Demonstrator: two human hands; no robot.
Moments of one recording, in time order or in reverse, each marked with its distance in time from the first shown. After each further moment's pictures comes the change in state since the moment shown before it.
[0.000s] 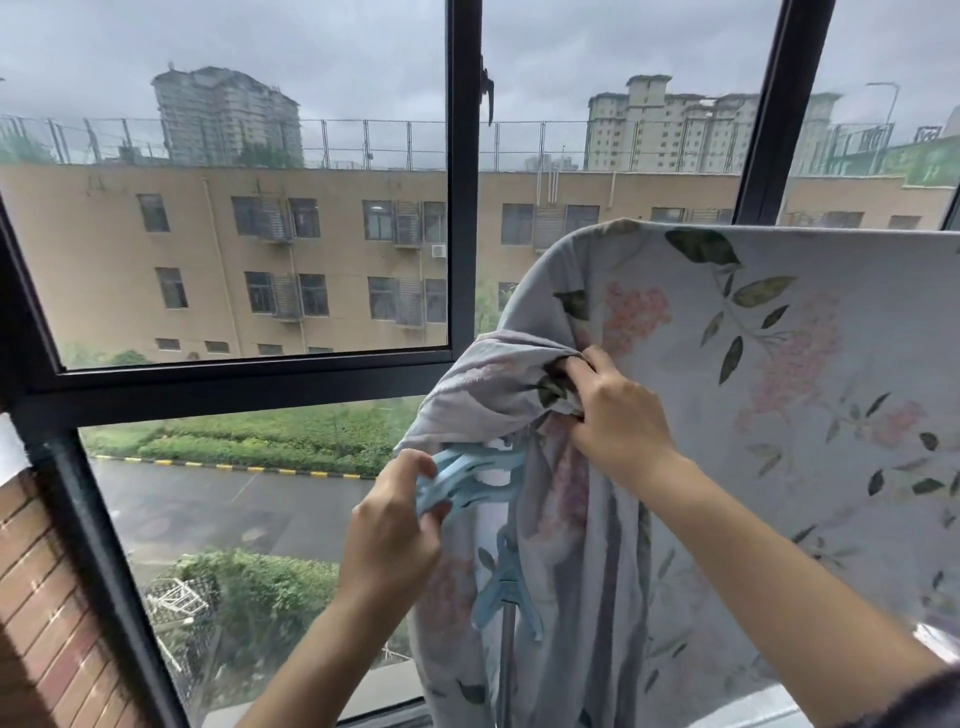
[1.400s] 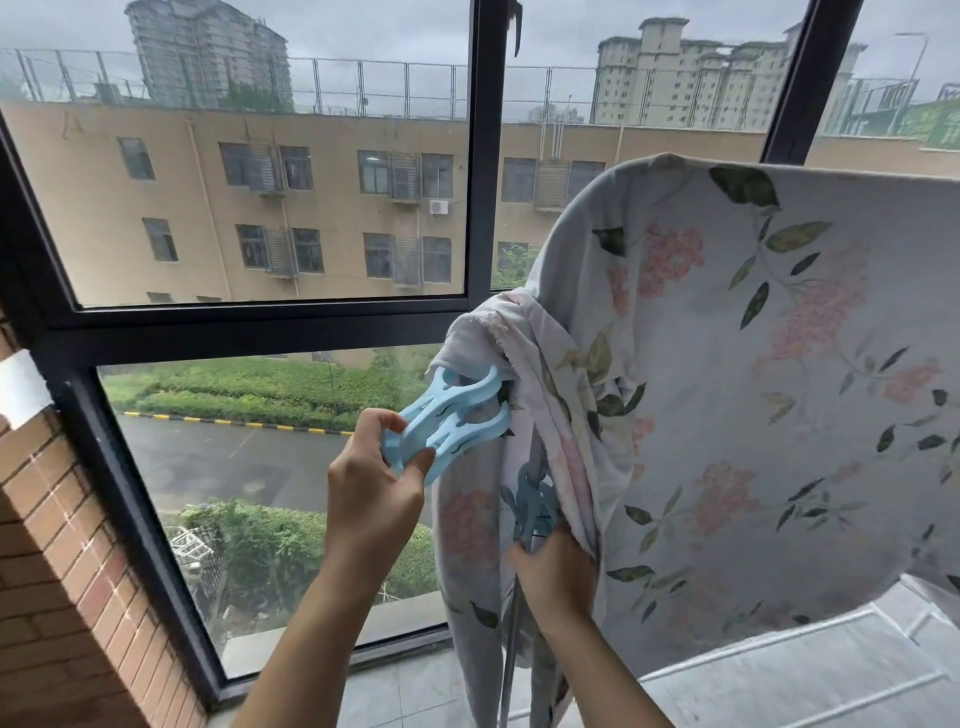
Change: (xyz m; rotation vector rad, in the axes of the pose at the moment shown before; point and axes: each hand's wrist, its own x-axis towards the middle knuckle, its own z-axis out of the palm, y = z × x) left_hand -0.027 -0.027 -0.033 -0.196 0.112 -0.227; right_hand -0.159 -0.094 0.132 0.329 -0.288 0.804
